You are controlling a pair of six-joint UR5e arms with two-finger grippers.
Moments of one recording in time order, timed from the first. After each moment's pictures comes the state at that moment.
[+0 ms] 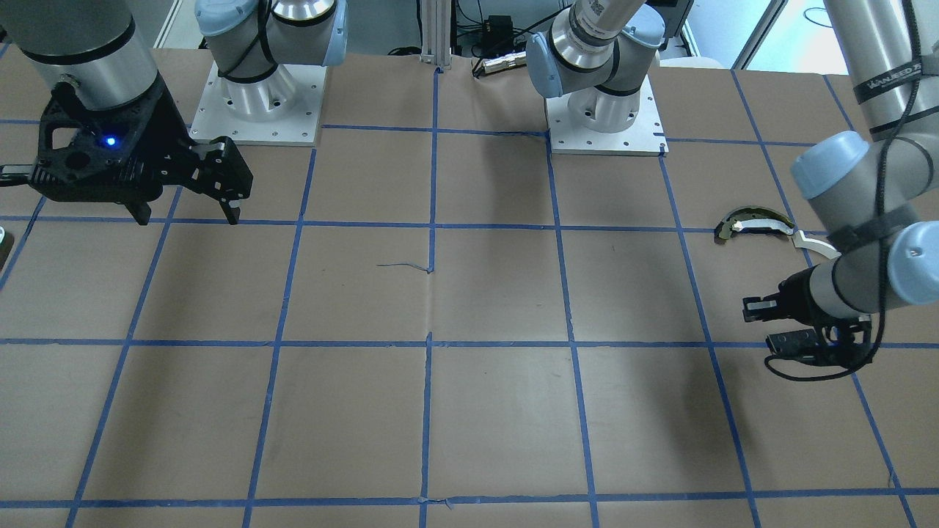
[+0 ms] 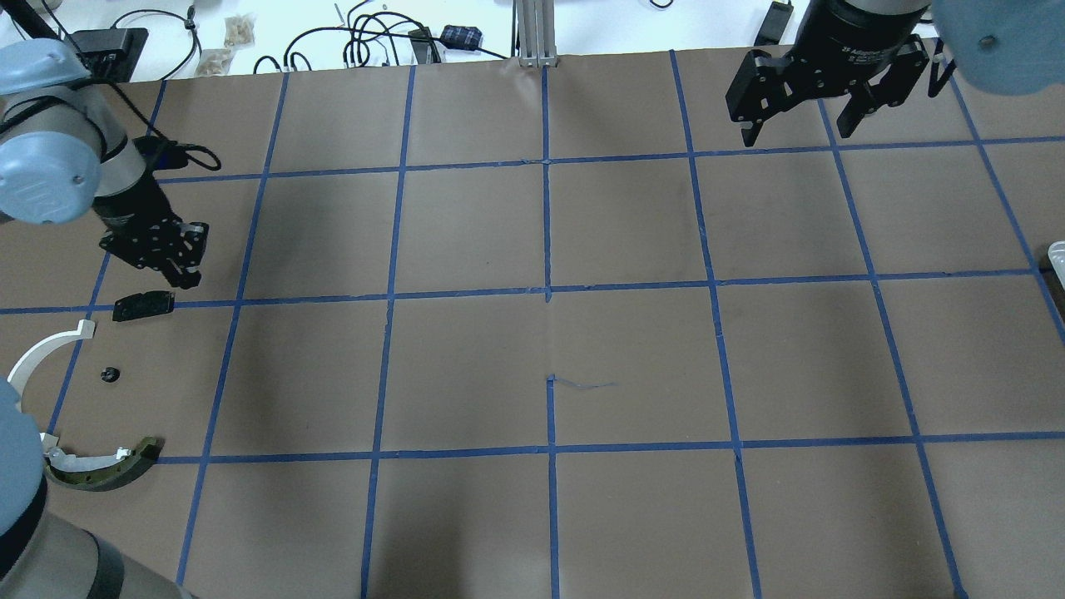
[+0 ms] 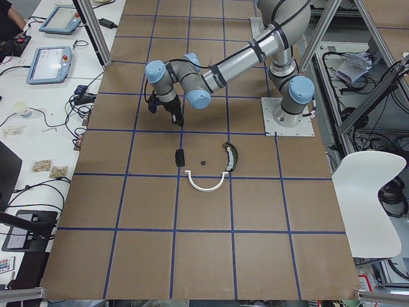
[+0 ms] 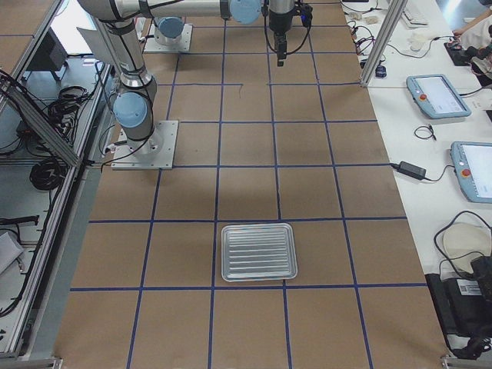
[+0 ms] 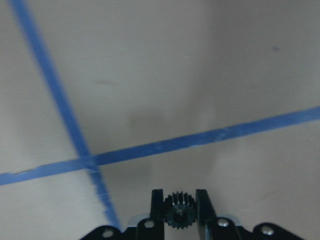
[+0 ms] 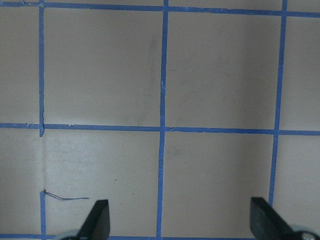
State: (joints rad) left arm -1.09 -1.97 -1.66 -1.31 1.71 0.41; right arm 1.56 -1.49 1.47 -1.62 -1.58 -0.05
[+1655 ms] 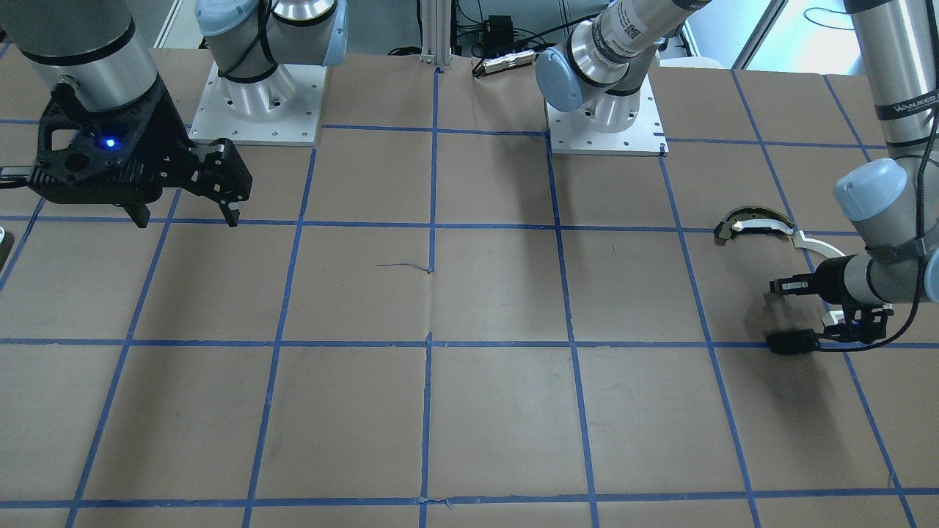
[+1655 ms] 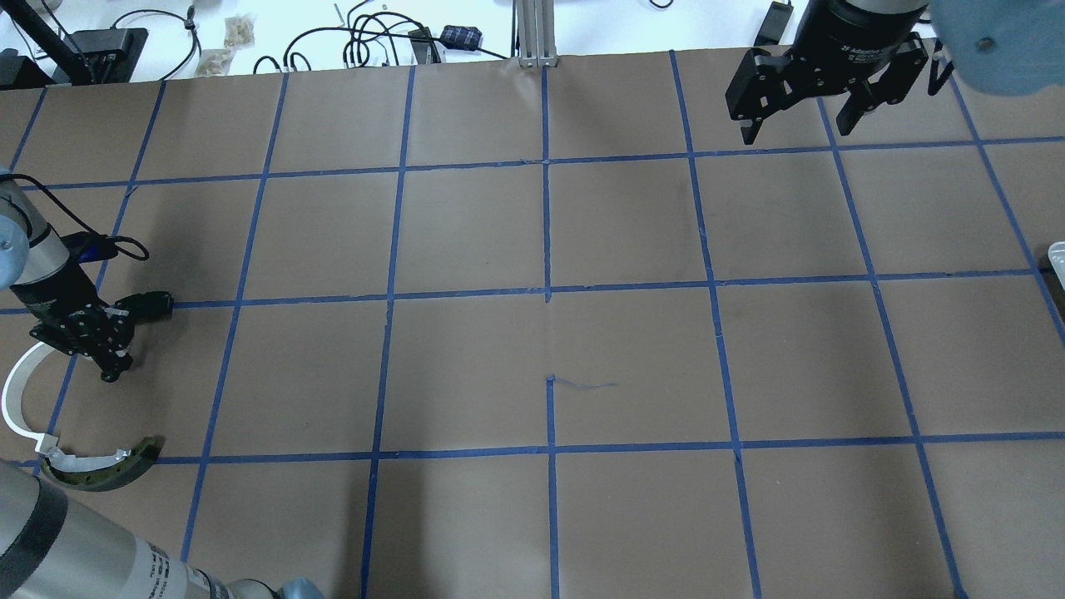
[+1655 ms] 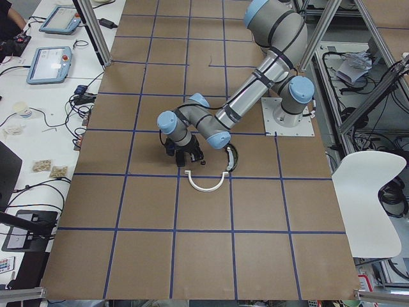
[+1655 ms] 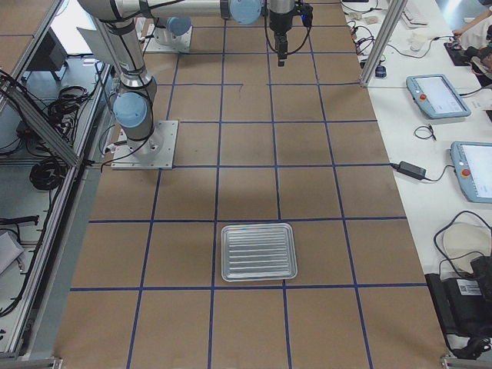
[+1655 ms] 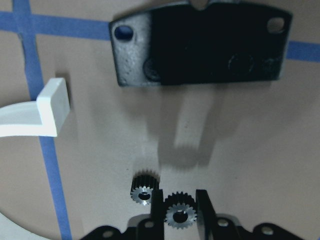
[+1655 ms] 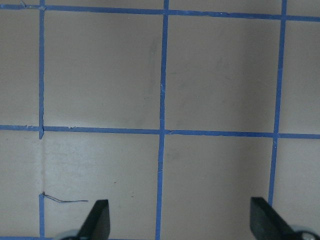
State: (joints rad) left arm -0.92 -2.07 -1.73 -1.28 1.80 0.50; right arm 1.56 -1.49 1.47 -1.63 -1.59 -0.06
